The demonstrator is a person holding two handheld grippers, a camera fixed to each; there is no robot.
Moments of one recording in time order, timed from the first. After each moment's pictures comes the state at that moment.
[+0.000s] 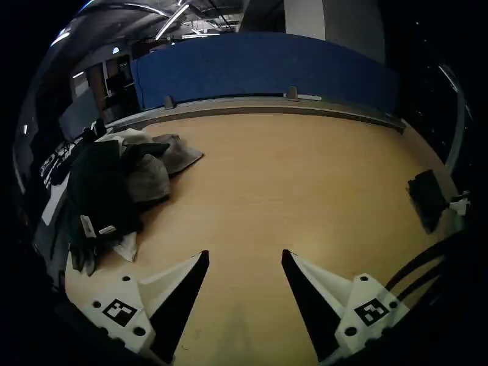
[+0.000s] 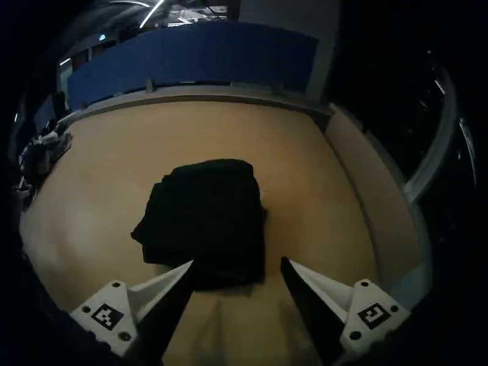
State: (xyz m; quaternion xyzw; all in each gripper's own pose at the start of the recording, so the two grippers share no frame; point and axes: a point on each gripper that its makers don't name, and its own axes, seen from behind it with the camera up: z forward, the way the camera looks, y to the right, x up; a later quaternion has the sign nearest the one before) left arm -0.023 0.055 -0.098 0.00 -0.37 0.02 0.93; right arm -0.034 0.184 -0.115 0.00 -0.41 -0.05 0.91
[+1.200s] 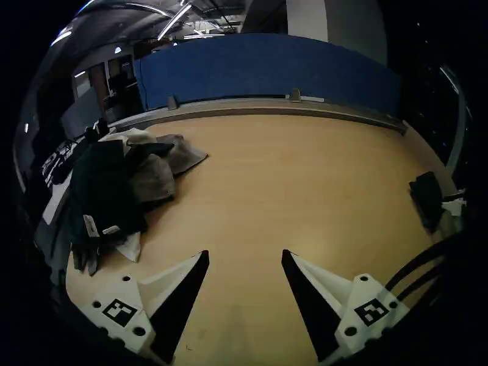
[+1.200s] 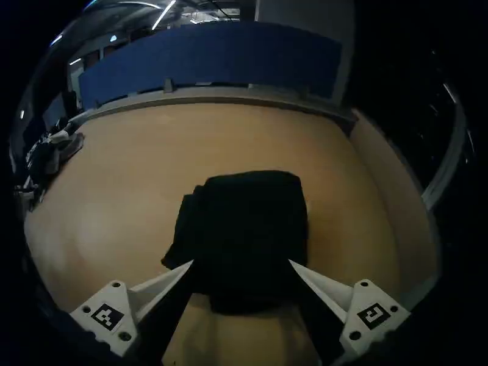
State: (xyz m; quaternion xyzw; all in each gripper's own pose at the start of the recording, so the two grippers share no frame) left arm -0.022 0.047 -0.099 0.00 -0.37 0.02 0.93; right arm -0.057 0.129 -0.085 0.04 -0.41 -0.04 0.91
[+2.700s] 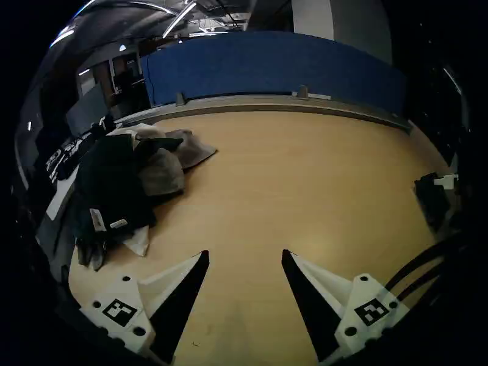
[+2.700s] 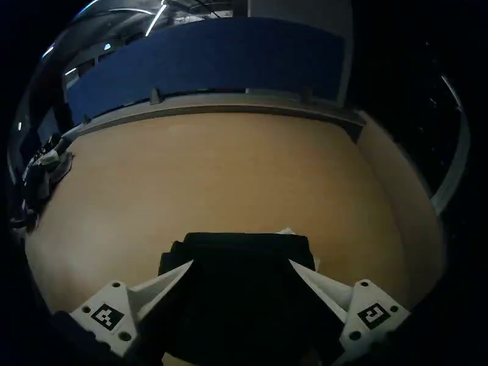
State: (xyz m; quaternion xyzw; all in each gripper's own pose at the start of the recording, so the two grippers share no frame) left arm -0.026 0.031 -0.106 0.02 -0.37 0.02 0.93; right arm -0.065 0.133 0.010 0.04 -0.40 -0.02 0.91
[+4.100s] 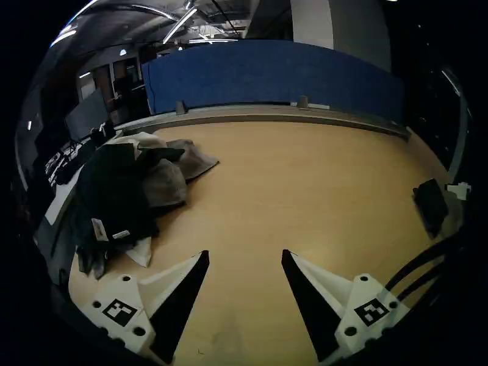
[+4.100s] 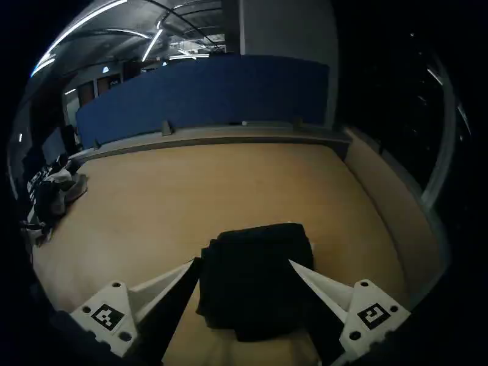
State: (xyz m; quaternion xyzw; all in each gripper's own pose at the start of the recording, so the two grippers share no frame) left arm -0.012 0.024 -0.094 0.02 -0.35 0.02 0.94; right arm 0.006 0.100 -0.050 0.03 -0.32 0.01 0.95
